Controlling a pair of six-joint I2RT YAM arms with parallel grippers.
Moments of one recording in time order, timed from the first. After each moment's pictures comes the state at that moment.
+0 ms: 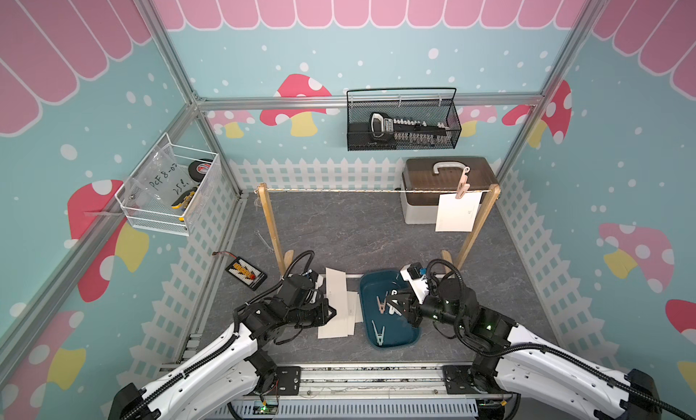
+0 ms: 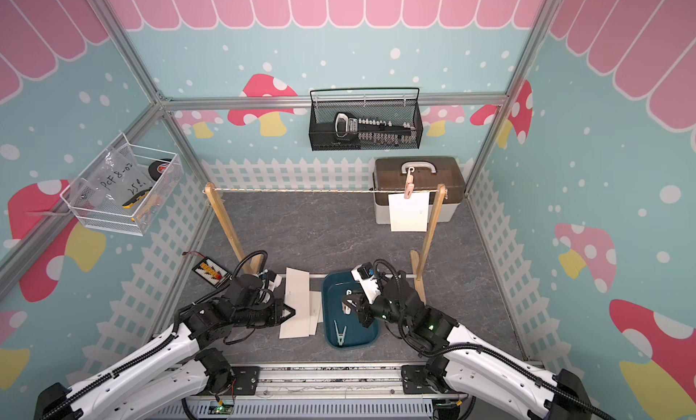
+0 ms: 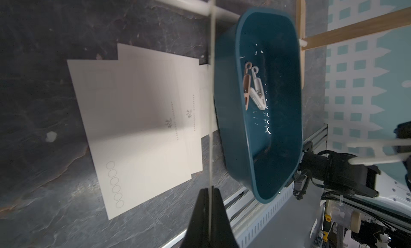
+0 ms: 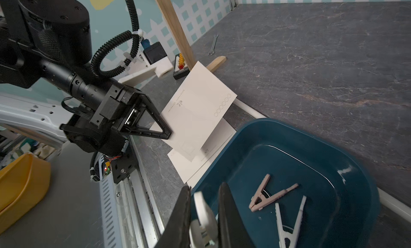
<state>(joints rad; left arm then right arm) -0.66 0.82 0.49 -0.56 0.31 -0.82 0.90 0.78 0.46 -0.07 -0.17 0.34</state>
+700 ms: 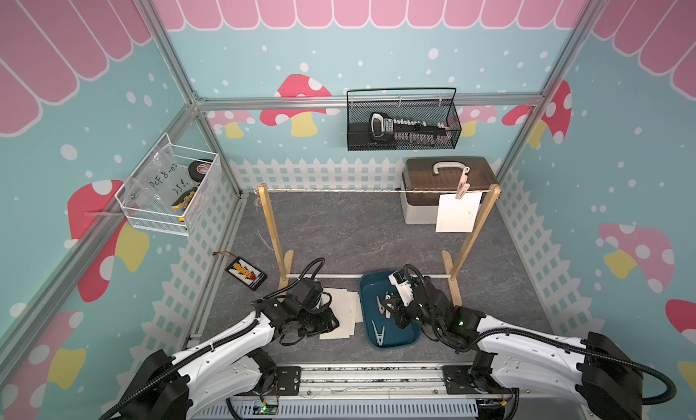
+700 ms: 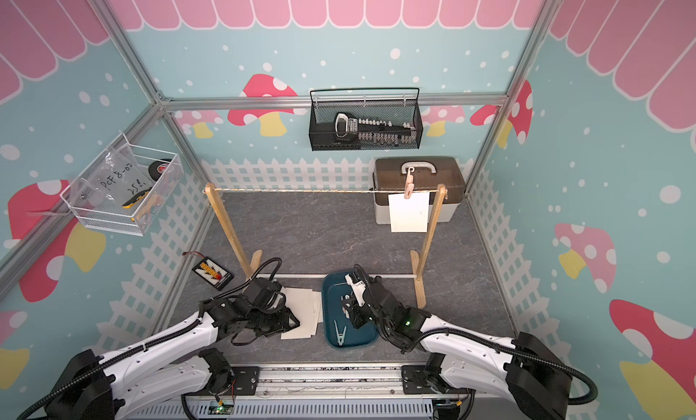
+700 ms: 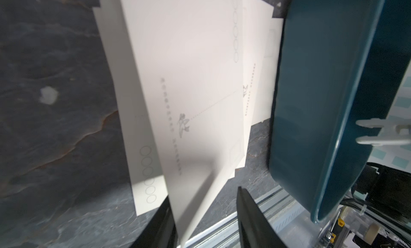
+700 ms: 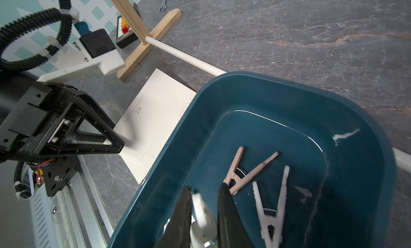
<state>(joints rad) -0.67 1.00 0.46 -0.56 0.31 -0.86 0.95 1.03 0.41 0.04 0.00 0.41</state>
